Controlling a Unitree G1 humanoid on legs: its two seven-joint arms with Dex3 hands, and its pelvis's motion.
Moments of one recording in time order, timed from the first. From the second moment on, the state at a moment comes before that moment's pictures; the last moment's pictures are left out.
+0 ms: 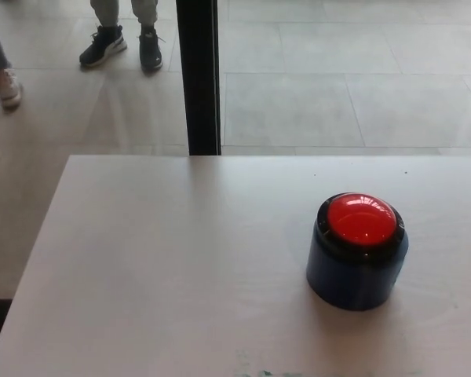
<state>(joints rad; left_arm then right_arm) 0.03 0.56 0.55 0.98 -0.18 0.05 -0.27 0.07 -0.35 -0.48 0.60 0.15 0.05 0.07</state>
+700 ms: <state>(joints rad) -0.03 0.61 0.68 1.06 -0.31 0.05 -0.39 0.02 -0.51 -0.74 0.89 0.35 0.30 0.18</state>
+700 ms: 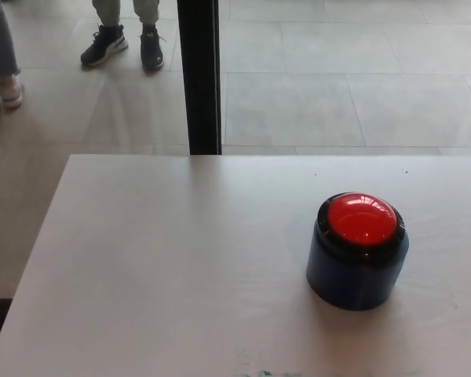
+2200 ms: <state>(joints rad) -0.05 0.51 0.61 0.90 -0.29 -0.20 -0.14 -0.64 -0.49 -0.46 0.39 0.35 0.03 -0.03</state>
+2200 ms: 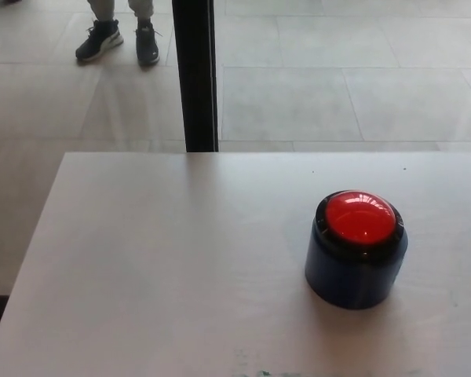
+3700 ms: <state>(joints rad) -0.02 0.51 0.58 0.92 -0.30 -0.22 -0.12 -0.75 -0.22 0.11 0.68 -0.04 -0.08 -0.02</state>
